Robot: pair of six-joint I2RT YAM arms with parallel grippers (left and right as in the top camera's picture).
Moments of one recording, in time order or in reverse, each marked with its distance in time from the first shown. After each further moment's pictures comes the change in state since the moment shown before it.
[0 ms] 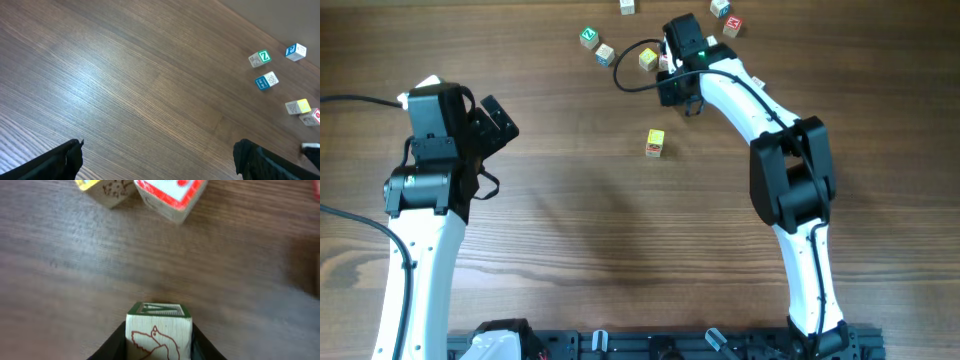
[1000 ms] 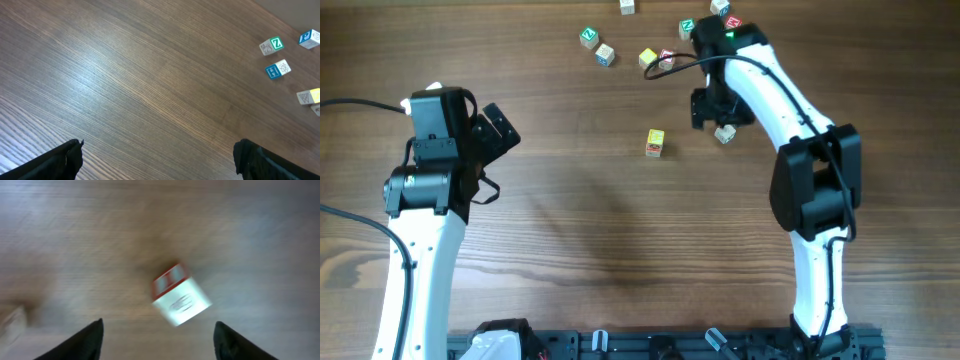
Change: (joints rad) left arm 0.000 0.000 0.000 -0.058 0.000 0.000; right arm -0.070 -0.094 0.018 -0.519 0.121 0.087
